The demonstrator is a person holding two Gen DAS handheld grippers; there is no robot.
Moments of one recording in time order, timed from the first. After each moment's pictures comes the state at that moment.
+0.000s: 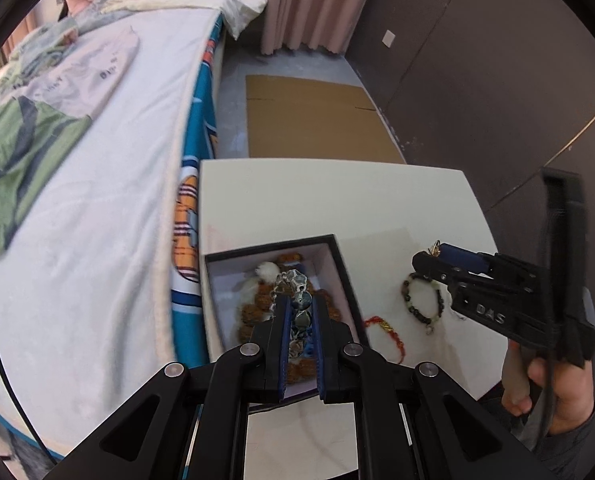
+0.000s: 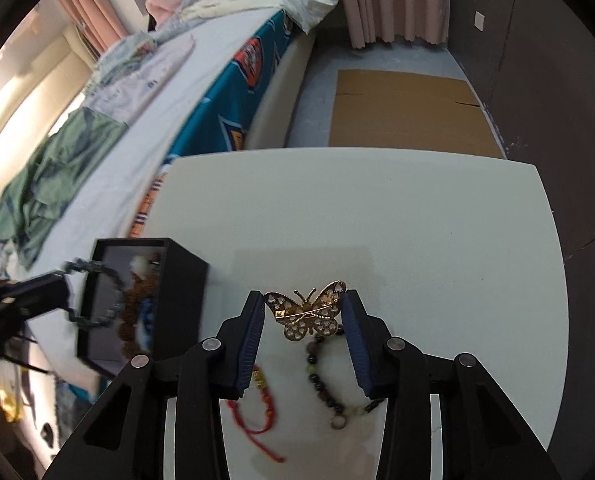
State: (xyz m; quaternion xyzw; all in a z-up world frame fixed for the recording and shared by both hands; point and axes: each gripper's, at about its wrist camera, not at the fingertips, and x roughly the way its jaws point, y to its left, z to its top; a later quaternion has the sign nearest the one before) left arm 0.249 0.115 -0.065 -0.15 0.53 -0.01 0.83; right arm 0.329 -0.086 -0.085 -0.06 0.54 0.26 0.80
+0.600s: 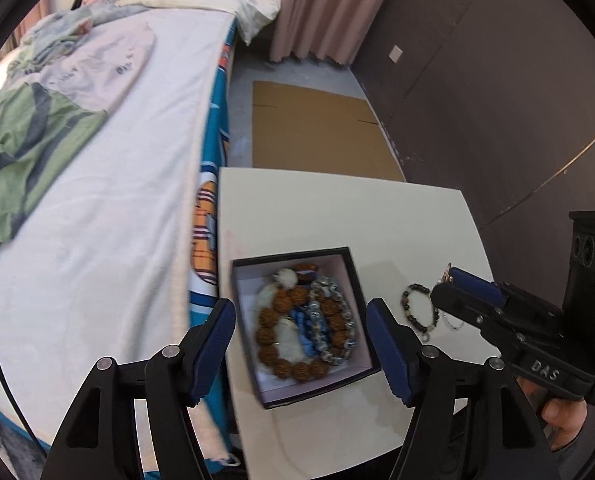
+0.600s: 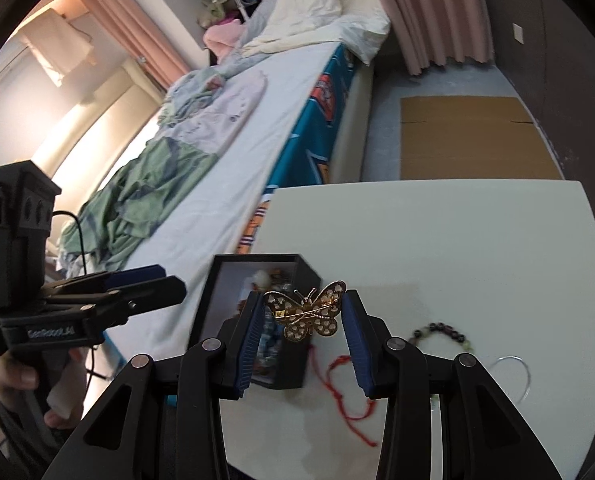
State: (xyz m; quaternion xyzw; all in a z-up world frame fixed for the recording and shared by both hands) left arm 0.236 0.144 -0.048 -0.17 0.51 0.00 0.84; right arm 0.296 -0.059 -0.049 0.02 0.49 0.37 0.79
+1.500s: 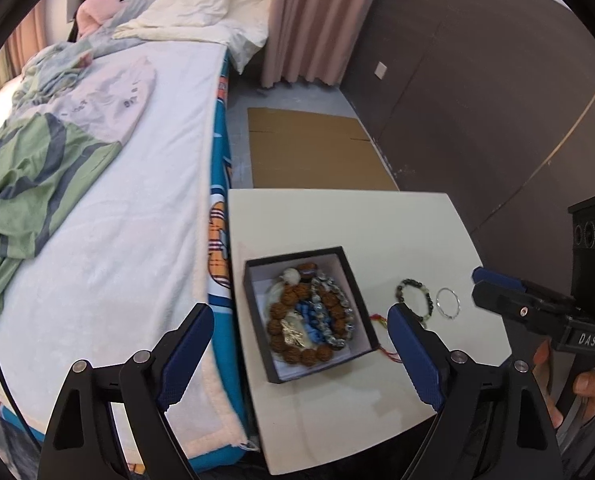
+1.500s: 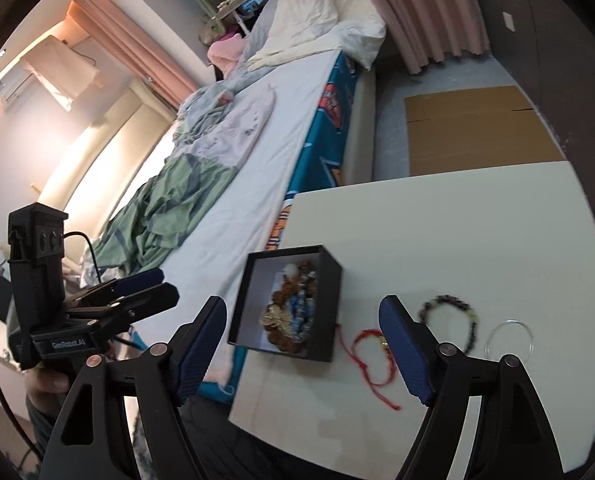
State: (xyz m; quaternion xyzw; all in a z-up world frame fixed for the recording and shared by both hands) left arm 0.204 0.138 -0.022 -0.14 0.48 -0.01 0.87; right arm 0.277 -0.096 -0.025 0.07 0.49 0.37 0.78
